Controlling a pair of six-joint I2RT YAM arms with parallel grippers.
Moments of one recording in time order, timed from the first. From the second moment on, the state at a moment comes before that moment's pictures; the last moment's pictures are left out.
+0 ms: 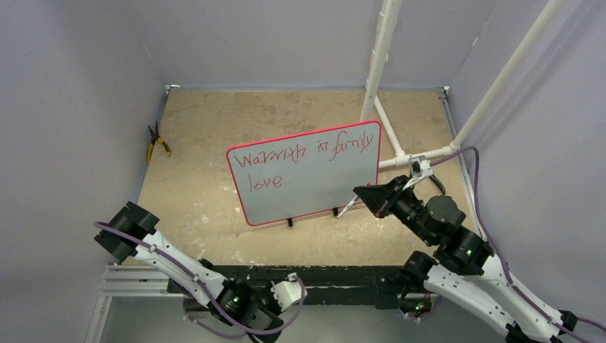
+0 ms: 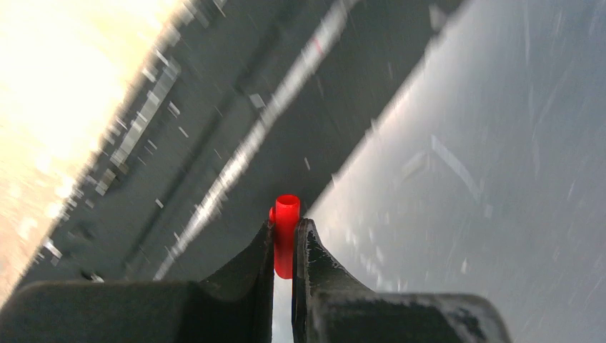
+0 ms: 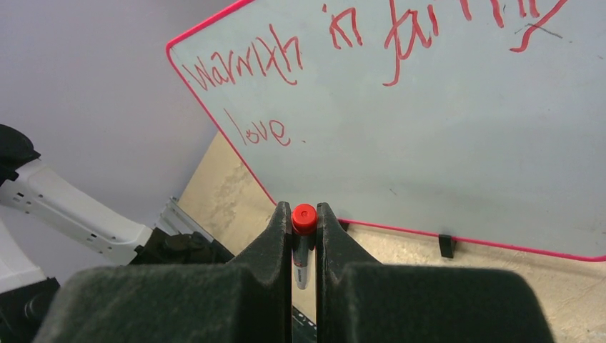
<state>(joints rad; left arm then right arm) -2.07 1.20 0.60 -0.60 -0.47 -1.01 0.84 0.42 0.68 -0.34 0.17 0.66</state>
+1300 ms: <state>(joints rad) -1.47 1.52 0.66 -0.08 -0.51 -0.67 0.84 0.57 0.58 -0.29 0.23 0.75</state>
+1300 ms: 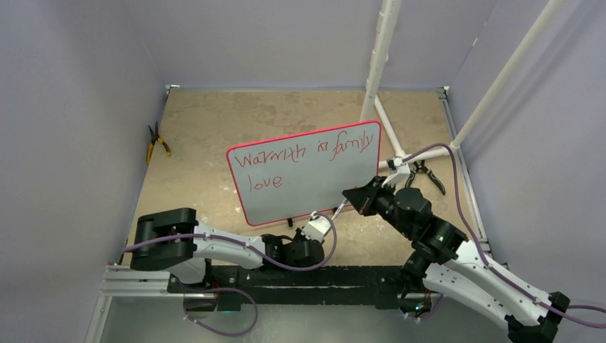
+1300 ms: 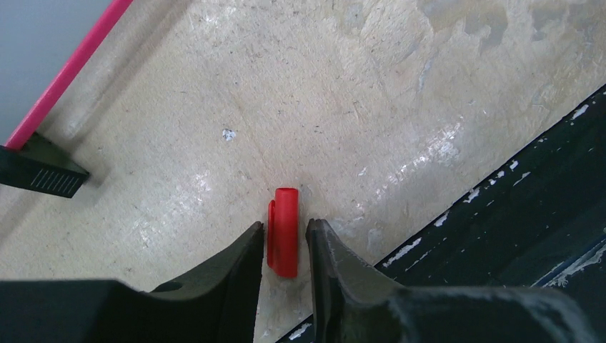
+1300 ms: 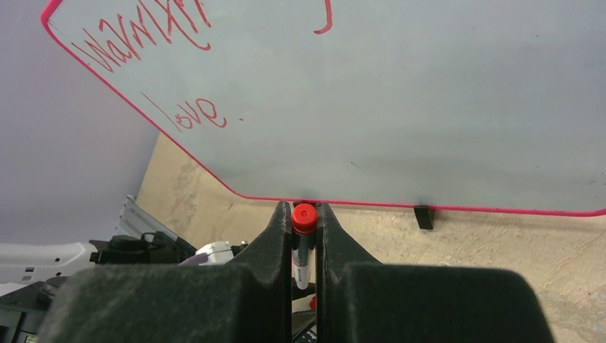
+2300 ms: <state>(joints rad) -1.47 1.28 0.39 0.17 -0.46 -0.64 0.84 0.54 0.48 -0.29 0.25 0.82</state>
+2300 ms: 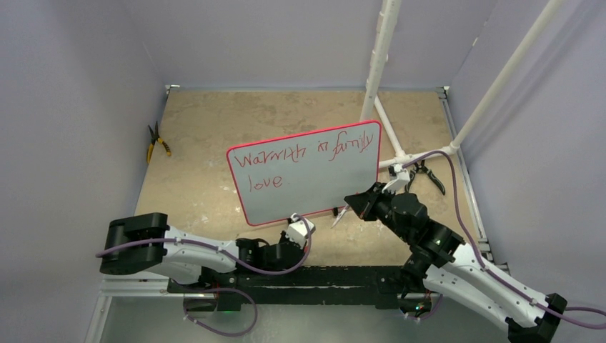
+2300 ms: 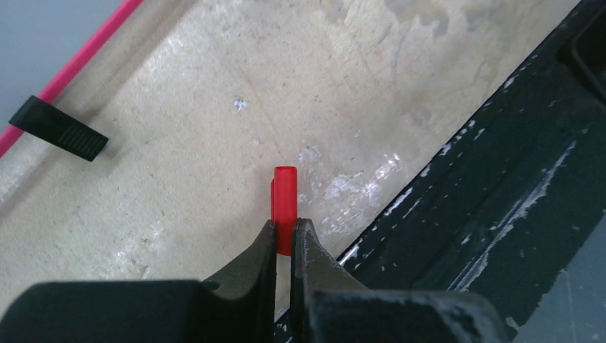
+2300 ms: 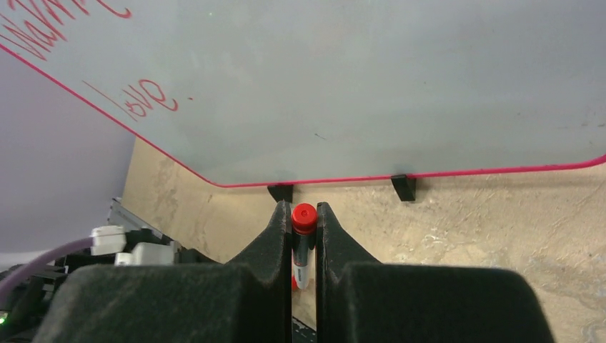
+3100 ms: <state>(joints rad) -1.47 1.16 0.23 0.65 -0.47 -0.49 0.84 0.62 0.41 -0.10 0.13 0.89</state>
